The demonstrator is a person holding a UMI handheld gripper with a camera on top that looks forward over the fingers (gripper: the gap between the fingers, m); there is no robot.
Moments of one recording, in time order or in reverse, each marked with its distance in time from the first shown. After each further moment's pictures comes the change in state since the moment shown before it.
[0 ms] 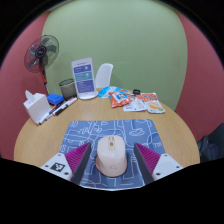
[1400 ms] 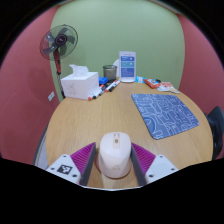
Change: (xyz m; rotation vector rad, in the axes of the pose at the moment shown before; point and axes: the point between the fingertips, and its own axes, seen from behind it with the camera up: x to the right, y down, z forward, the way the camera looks) arm -0.258 0.112 -0.091 -0.014 0.079 0.031
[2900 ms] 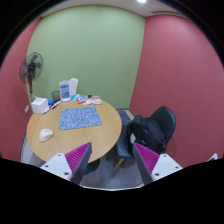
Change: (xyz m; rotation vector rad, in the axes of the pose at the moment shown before) arm 0.354 0.005 -0.369 0.086 0.309 0.071
